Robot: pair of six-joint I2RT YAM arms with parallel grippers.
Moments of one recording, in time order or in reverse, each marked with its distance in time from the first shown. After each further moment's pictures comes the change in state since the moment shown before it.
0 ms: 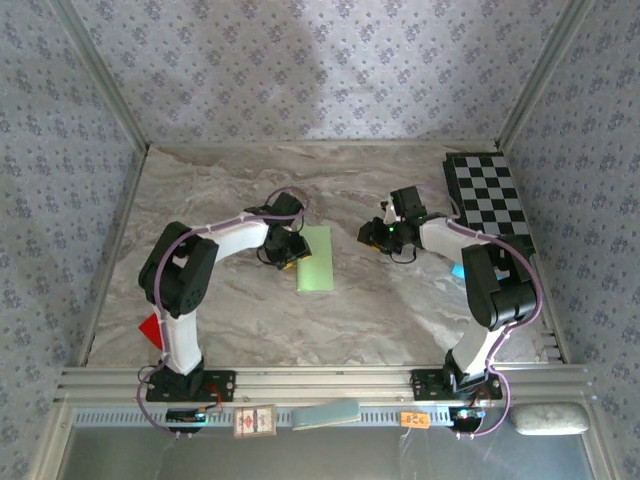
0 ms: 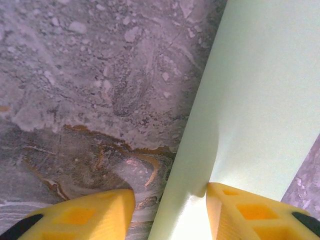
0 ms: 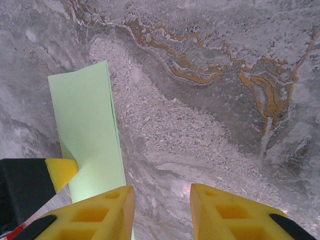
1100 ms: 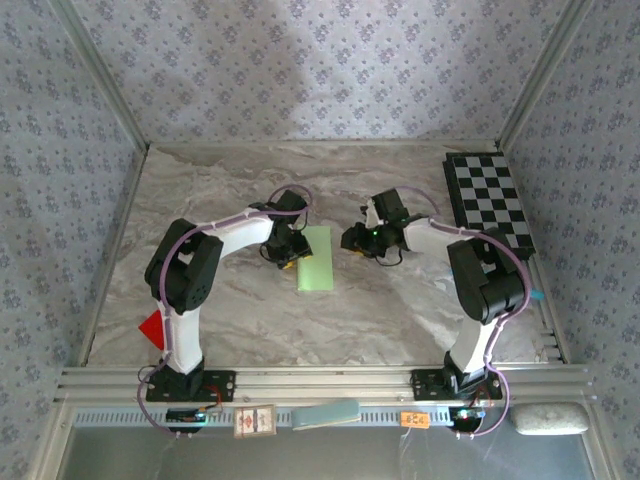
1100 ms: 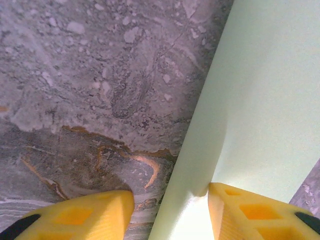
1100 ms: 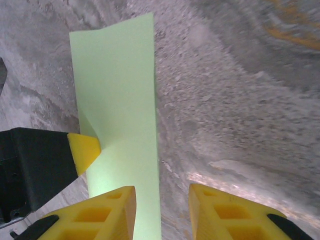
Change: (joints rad) left arm -0.009 0.045 0.065 -0.080 -0.018 -0.013; right arm 0.109 0.076 0.039 0.041 -0.060 0.000
